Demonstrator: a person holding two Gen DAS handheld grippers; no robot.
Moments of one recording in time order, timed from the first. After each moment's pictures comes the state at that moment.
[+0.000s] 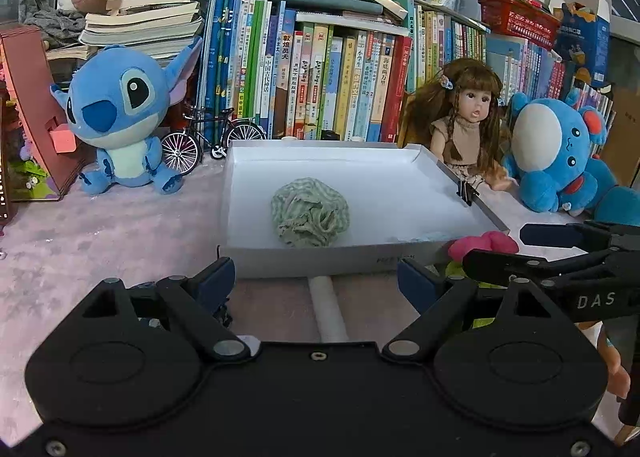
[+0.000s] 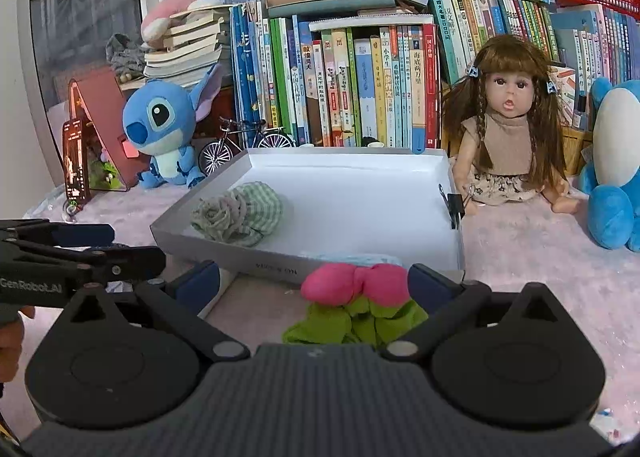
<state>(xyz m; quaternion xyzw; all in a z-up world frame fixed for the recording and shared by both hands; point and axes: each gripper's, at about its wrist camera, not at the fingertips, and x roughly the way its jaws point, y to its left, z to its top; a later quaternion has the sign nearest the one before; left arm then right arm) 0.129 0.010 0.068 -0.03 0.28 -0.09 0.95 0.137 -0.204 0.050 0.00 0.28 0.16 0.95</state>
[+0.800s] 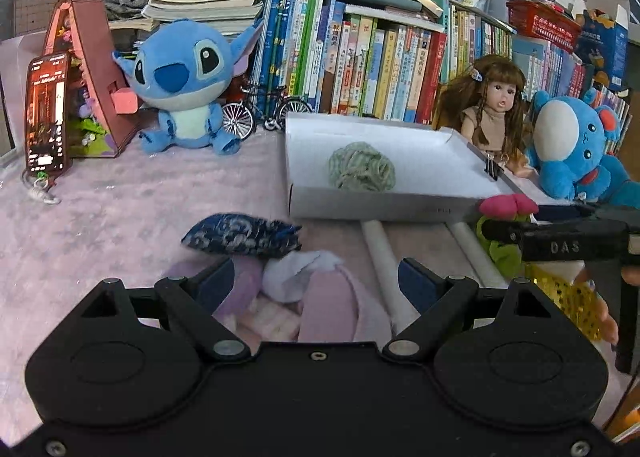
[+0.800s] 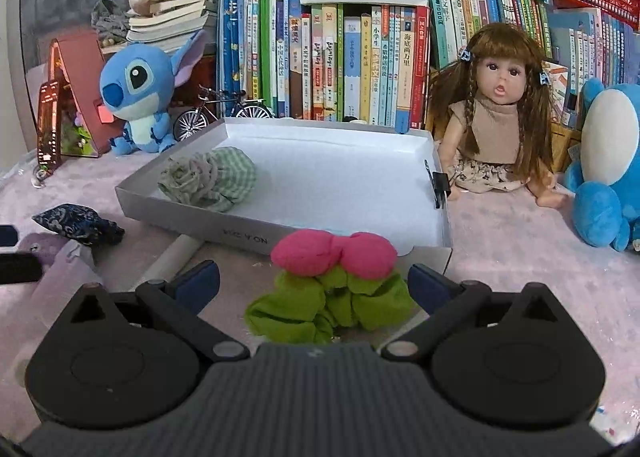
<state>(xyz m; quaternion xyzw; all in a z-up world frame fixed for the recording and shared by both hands) 0.069 0.059 0.050 -0.05 0.30 -0.06 0.95 0.142 -0.198 0.025 -0.05 0.29 0.13 0.95</state>
